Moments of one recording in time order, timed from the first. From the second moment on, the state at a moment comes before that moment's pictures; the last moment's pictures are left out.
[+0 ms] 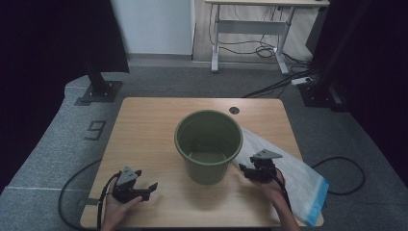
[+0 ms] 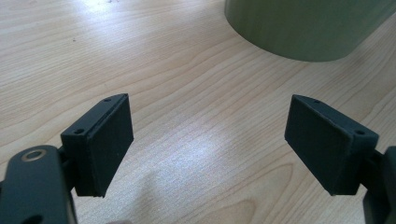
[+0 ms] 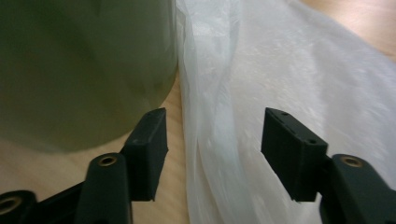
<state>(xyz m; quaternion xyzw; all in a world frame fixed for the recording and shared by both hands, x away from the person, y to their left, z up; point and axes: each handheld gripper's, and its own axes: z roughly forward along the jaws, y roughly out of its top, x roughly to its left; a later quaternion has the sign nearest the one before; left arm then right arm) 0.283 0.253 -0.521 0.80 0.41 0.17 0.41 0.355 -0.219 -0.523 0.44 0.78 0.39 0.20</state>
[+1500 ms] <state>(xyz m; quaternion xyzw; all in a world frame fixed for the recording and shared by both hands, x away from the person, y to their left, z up) 0.283 0.243 -0.521 0.81 0.40 0.18 0.39 0.390 -0.217 -0.547 0.46 0.79 0.36 0.19</state>
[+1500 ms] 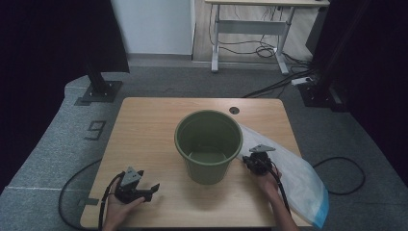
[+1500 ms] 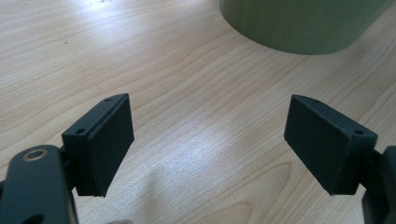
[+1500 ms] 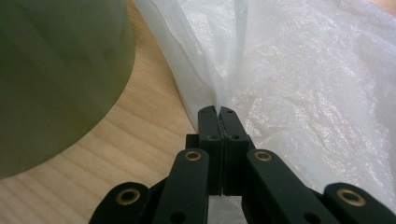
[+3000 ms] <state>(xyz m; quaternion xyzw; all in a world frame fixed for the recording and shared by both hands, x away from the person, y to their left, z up) 0.284 0.244 -0.524 0.81 0.40 0.18 0.38 0.394 -0.204 -0.548 0.45 0.78 0.38 0.22</state>
